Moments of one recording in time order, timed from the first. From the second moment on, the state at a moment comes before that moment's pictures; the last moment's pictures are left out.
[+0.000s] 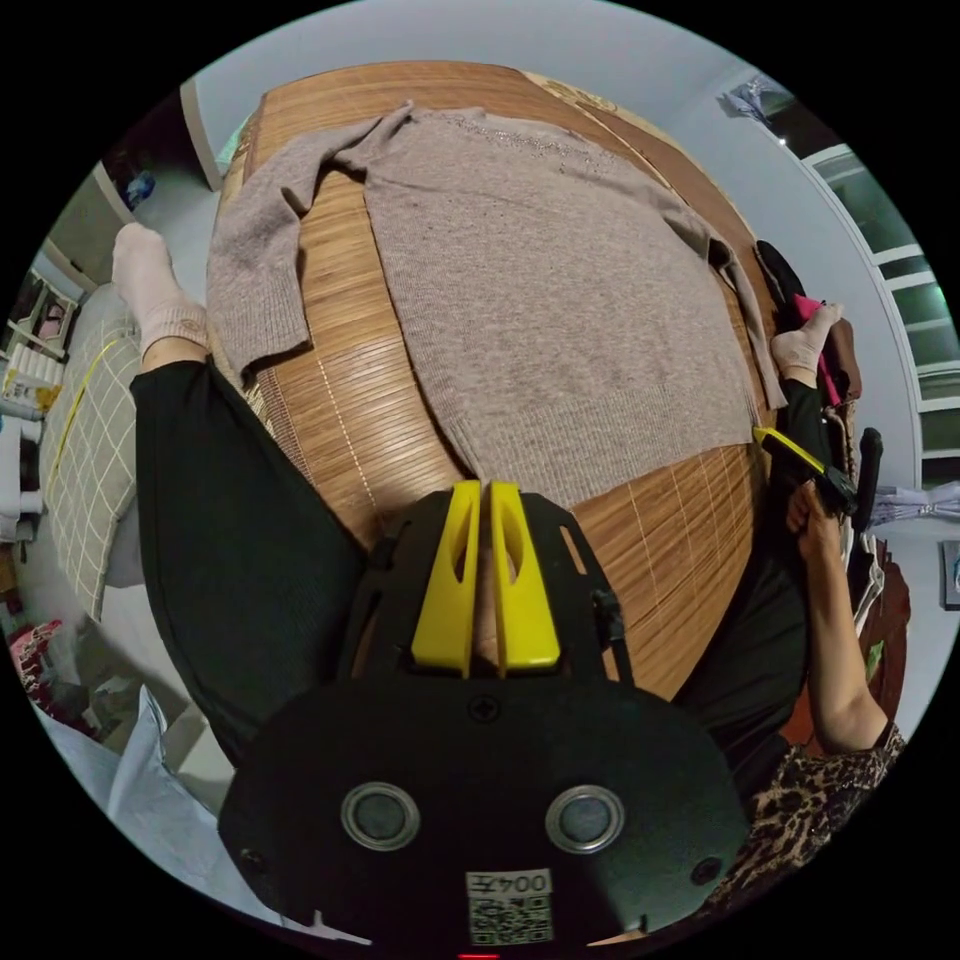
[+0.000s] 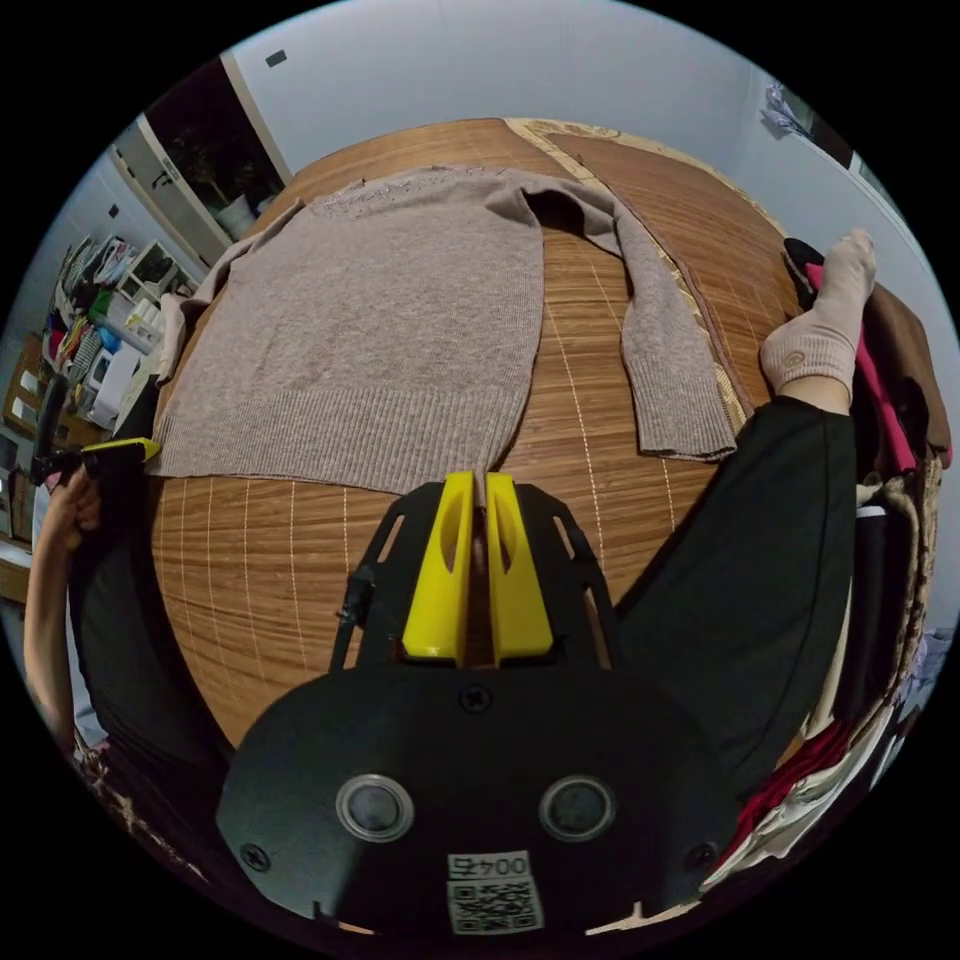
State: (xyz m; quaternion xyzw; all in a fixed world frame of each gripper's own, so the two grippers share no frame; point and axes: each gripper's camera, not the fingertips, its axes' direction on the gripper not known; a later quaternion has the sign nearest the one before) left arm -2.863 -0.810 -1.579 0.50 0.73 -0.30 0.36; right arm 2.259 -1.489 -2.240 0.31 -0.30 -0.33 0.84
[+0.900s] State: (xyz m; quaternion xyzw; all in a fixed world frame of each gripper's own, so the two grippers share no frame) left arm -2.797 -0.724 -1.731 0.52 0.62 -0.12 0.58; right arm 2.296 -1.442 -2.234 0.14 -0.20 -0.47 0.85
